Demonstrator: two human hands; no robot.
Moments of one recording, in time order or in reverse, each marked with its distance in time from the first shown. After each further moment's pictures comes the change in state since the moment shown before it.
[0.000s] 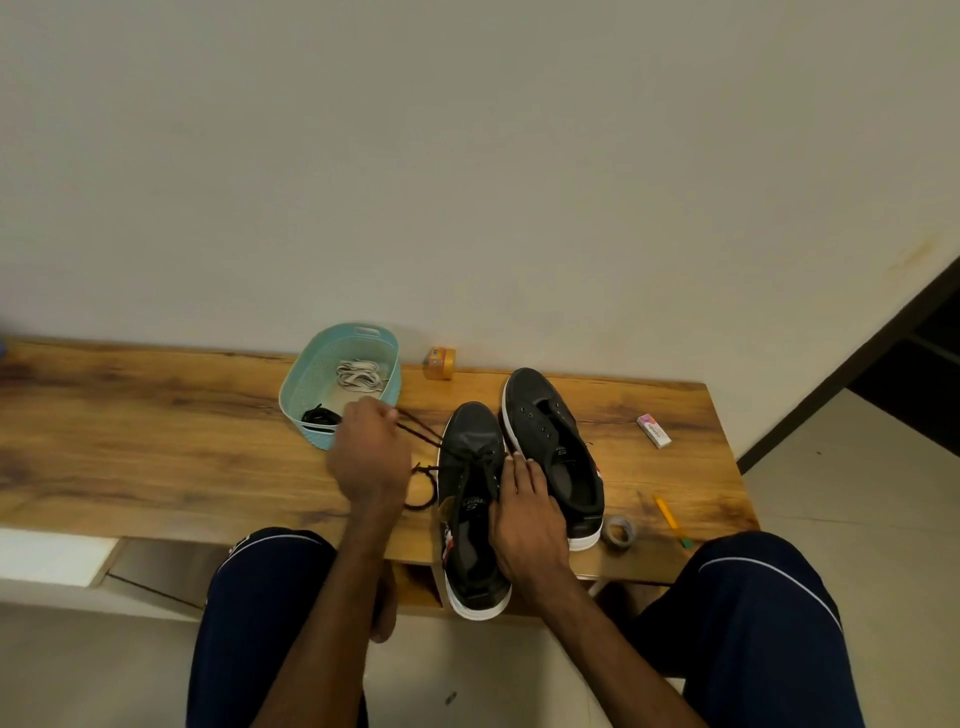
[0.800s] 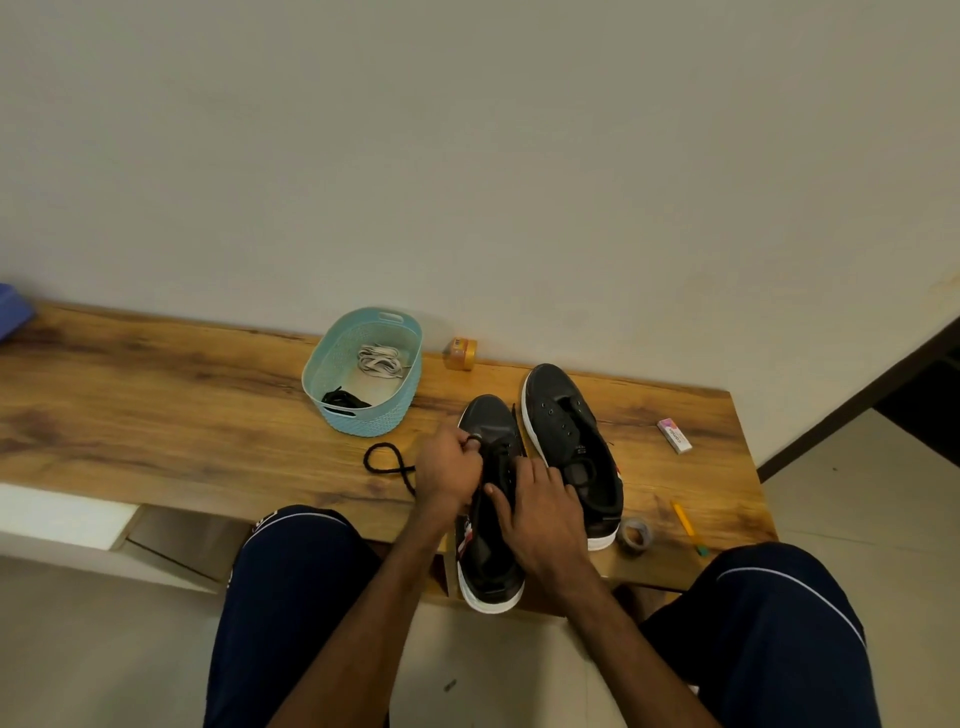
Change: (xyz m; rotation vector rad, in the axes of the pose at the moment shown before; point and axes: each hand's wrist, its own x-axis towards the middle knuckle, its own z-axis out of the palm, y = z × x) left_hand -0.026 0.008 0.049 -0.222 -0.439 -0.151; right_hand 0.000 -0.001 -0.004 0.016 0.147 -0.088
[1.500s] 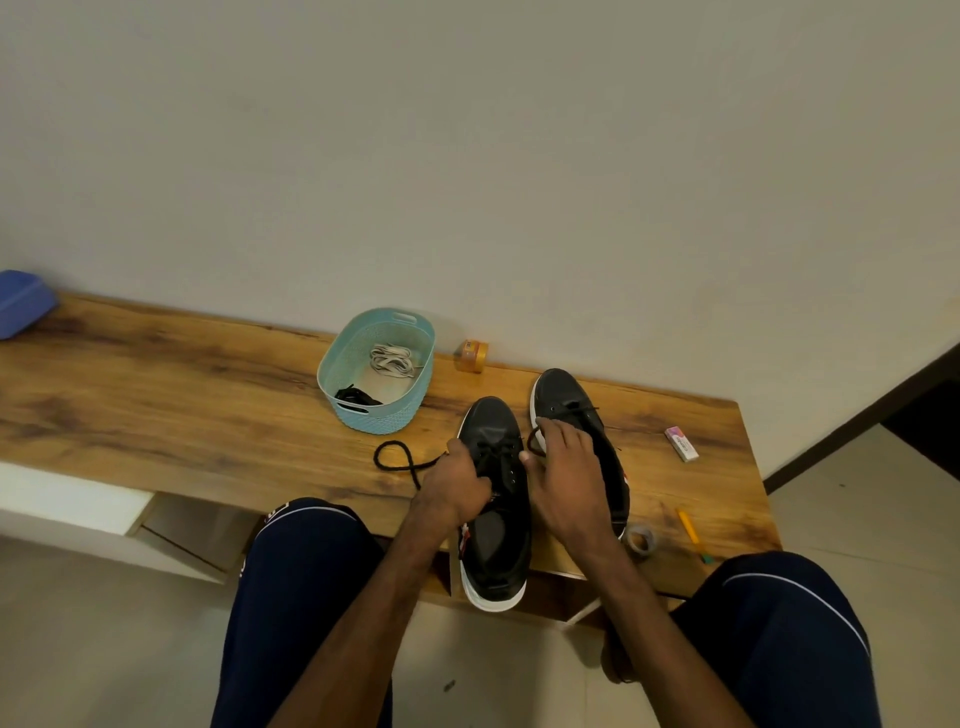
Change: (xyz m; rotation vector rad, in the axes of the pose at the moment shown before) left_hand -0.020 -0.004 -0.022 0.241 -0.273 0.055; right_hand 0.028 0.005 -0.037 0.191 0.080 0.042
